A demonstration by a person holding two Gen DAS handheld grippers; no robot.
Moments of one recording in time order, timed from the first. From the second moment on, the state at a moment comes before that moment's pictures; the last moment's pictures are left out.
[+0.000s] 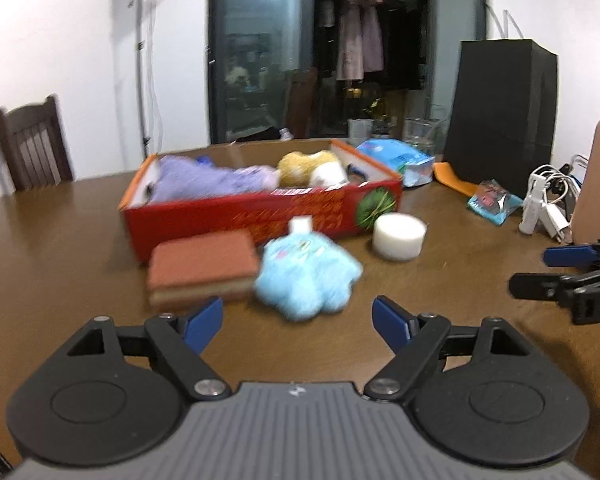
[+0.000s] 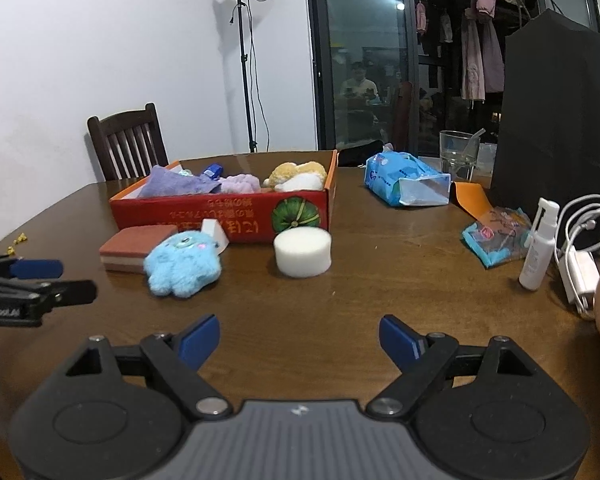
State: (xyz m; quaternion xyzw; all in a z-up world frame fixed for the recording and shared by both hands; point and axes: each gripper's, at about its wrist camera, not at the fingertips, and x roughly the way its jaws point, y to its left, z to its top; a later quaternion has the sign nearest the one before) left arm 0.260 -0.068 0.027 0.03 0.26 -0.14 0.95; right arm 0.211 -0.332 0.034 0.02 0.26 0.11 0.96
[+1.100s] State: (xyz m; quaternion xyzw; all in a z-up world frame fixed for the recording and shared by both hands) left arm 0.437 -0.146 -0.006 -0.05 0.38 -0.29 0.88; right arm 0.389 -0.360 -0.002 0.16 0.32 0.18 0.91
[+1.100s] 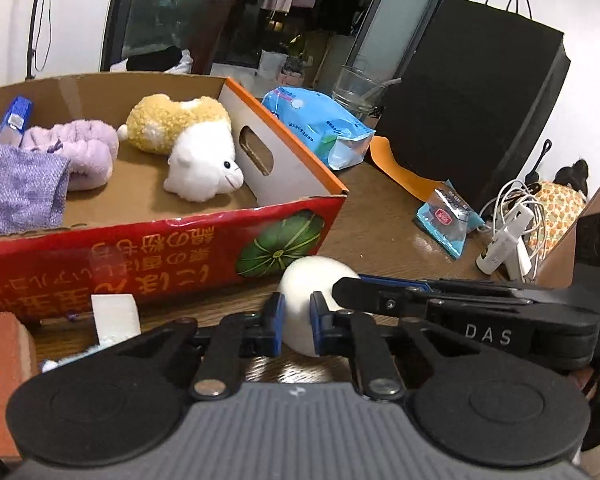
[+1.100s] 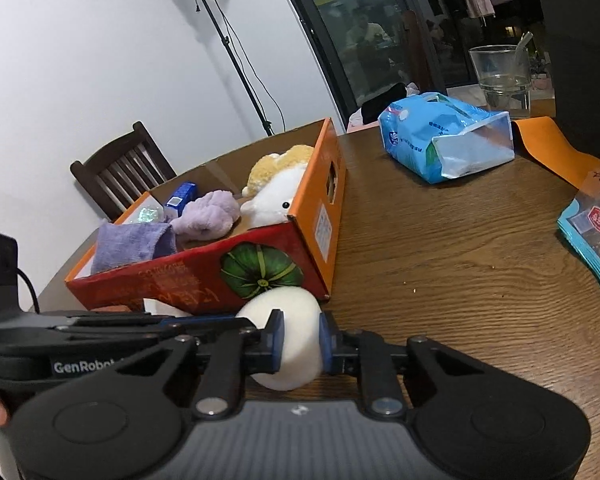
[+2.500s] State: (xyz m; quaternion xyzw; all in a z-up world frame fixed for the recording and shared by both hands) left arm 0.339 -0.118 0.071 -0.06 0.26 -0.28 0.92; right arm 0.285 -0.326 0.084 0.11 0.23 0.19 0.95
